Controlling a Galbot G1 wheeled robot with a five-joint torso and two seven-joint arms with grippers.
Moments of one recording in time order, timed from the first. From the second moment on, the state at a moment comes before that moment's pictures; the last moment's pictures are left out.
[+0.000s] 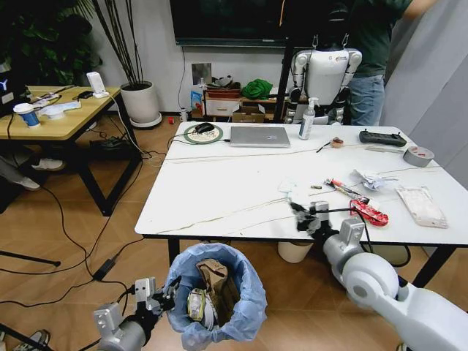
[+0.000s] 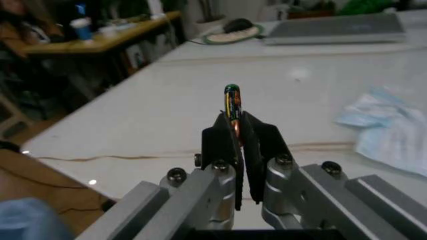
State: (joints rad) left arm 1.81 -1.01 -0.47 -2.27 -0.91 0.28 -0.24; right arm -1.03 0.62 -0.04 2.13 1.01 -0.09 0.27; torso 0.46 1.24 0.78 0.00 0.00
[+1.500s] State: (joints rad) left arm 1.74 -0.99 -0.38 -2.28 -0.95 0.29 -0.25; right arm -1.05 0.49 -0.15 2.06 0.54 0.27 -0.54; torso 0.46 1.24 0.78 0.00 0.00
